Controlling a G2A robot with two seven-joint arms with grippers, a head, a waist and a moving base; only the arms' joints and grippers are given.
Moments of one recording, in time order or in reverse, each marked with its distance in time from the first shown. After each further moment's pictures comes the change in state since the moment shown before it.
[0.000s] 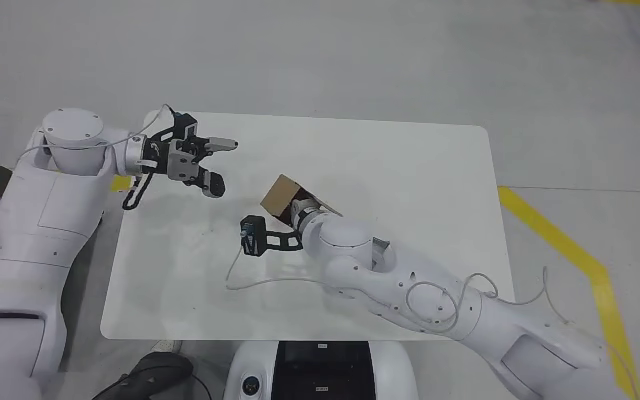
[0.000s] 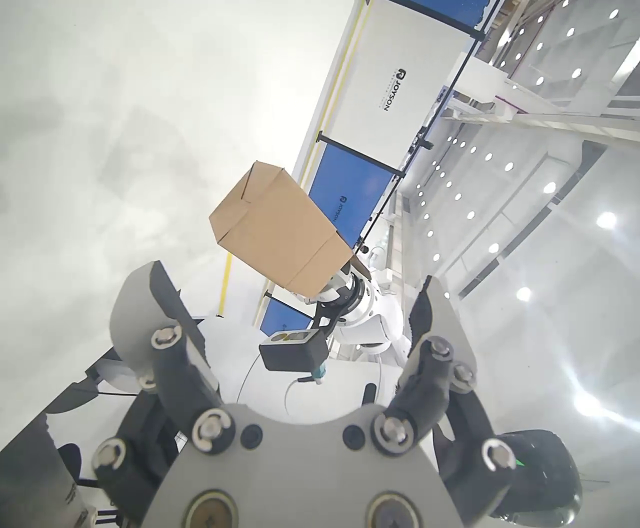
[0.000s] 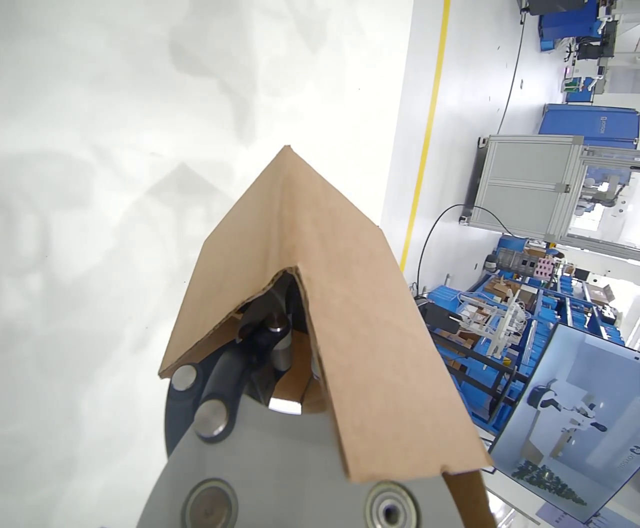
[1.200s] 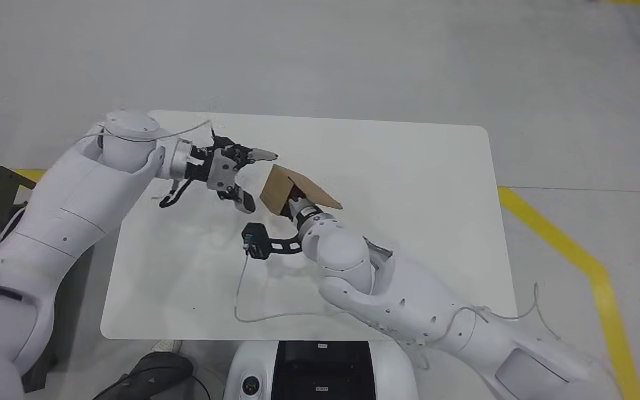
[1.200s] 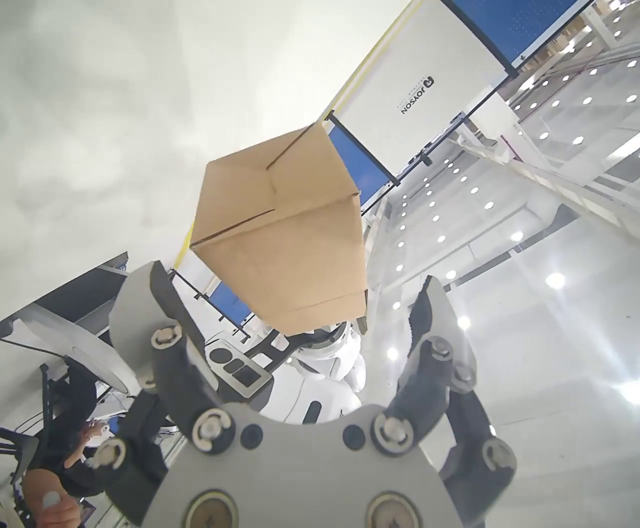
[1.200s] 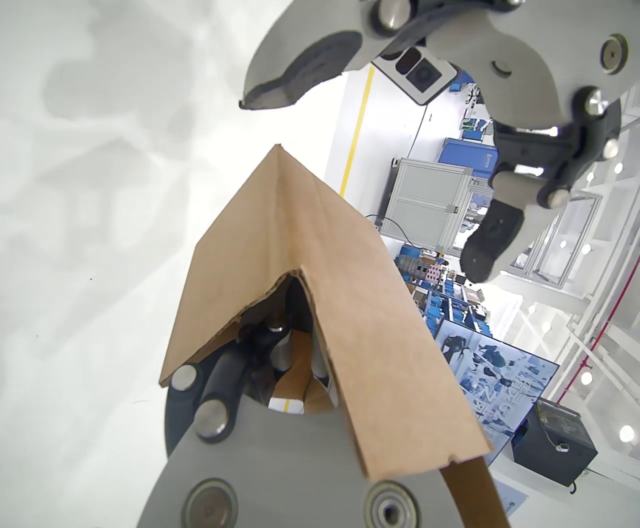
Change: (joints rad) left arm -0.244 0.059 0.548 -0.033 -0.386 0.226 0.226; right arm -0.103 -0.019 0.036 0.014 -0.485 -0.079 -0.219
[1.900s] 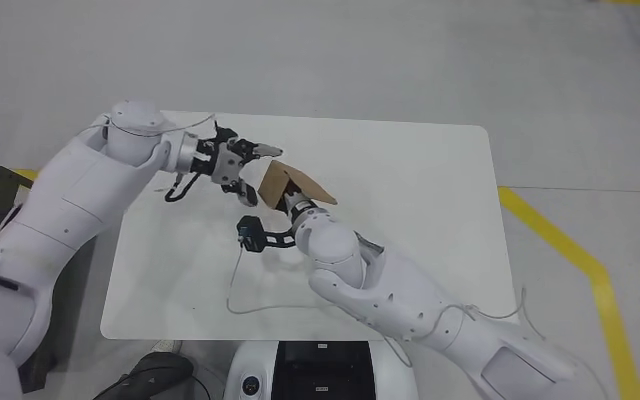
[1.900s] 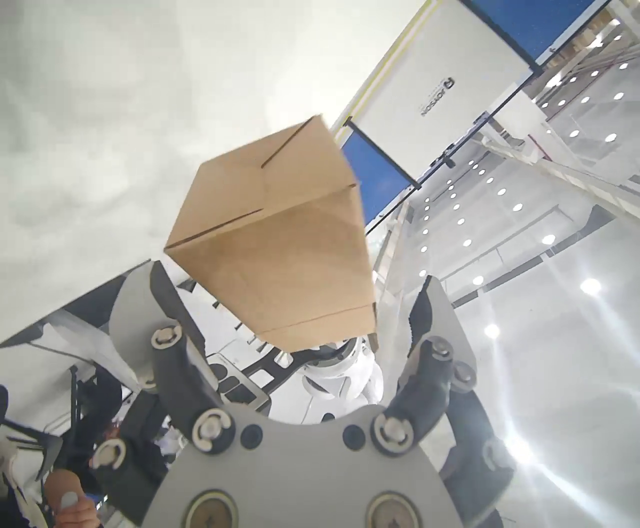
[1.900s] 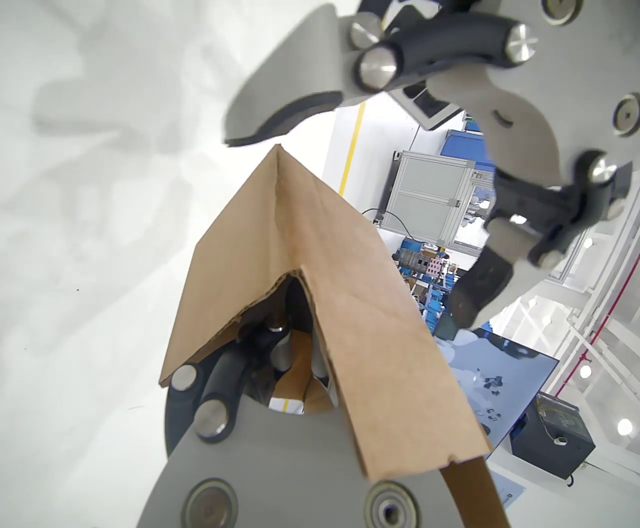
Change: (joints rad) left arm -0.071 -0.005 0.066 0.023 -0.007 -0.070 0.082; right arm -0.013 -0.067 0.045 0.067 -0.033 -0.020 0.004
